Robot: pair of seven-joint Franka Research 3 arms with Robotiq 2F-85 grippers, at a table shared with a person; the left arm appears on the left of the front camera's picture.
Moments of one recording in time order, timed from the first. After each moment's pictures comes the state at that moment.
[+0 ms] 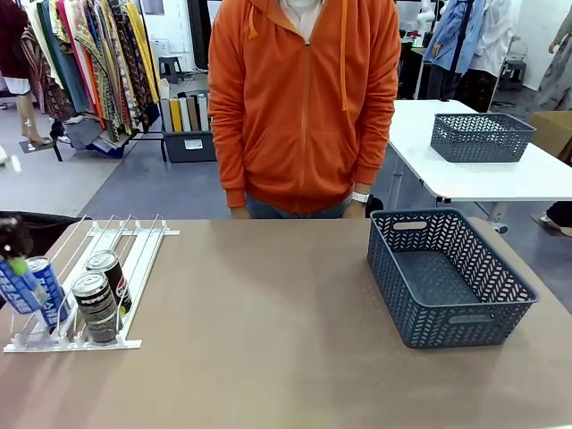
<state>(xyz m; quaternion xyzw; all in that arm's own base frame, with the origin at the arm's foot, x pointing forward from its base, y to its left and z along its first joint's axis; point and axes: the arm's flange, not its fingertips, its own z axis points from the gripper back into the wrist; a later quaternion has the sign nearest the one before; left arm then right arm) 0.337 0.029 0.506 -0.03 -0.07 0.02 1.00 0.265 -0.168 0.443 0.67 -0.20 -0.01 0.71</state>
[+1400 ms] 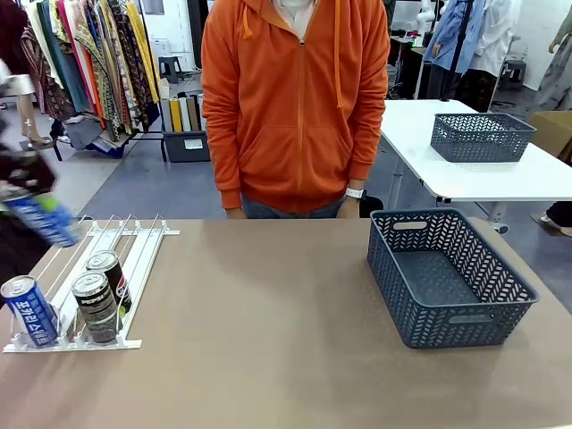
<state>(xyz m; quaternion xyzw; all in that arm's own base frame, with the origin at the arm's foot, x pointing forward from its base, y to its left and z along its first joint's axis) 0.338 -0.040 0.588 -0.06 -0.18 -0.03 0.98 0.265 -0.168 0.443 0.68 -0.20 -0.01 0.71</state>
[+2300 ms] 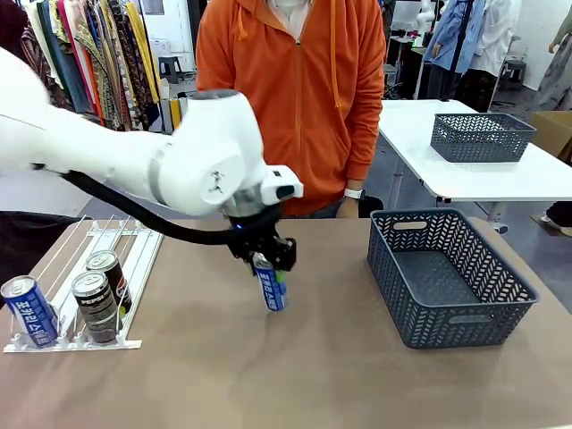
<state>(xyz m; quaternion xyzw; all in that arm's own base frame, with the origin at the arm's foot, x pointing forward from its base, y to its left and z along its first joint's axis) 0.430 -0.373 0.407 -0.08 -0.06 -0.27 0.96 0.265 -0.169 0.442 0.68 -0.20 -0.01 0.71</state>
